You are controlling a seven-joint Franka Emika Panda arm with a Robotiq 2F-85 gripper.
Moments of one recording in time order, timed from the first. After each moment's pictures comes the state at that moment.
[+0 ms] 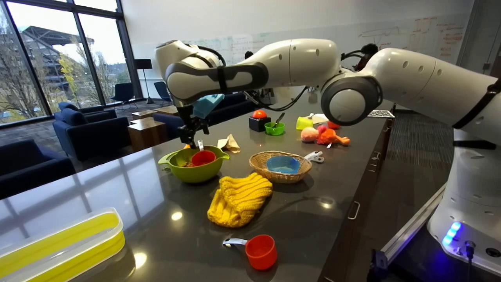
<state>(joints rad) 0.67 1.16 -0.08 -0.41 -0.22 1.61 0.08</state>
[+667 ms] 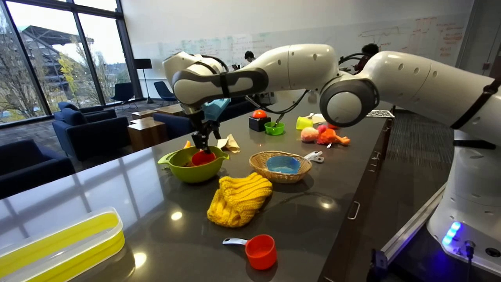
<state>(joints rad) 0.63 1.19 -0.07 -0.41 -0.22 1.50 -0.03</state>
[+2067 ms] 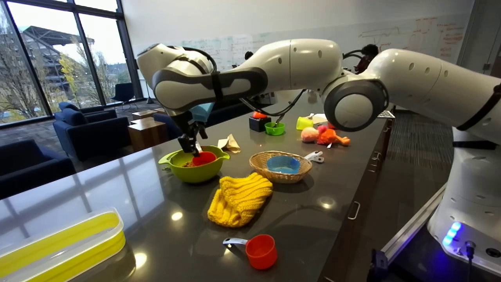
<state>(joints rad) 0.76 1.17 -0.10 -0.40 -0.29 1.50 -0.08</state>
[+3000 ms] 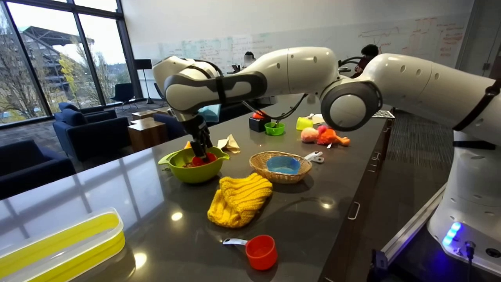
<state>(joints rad) 0.68 1.20 -0.03 -0.41 -0.24 1.49 -0.32</state>
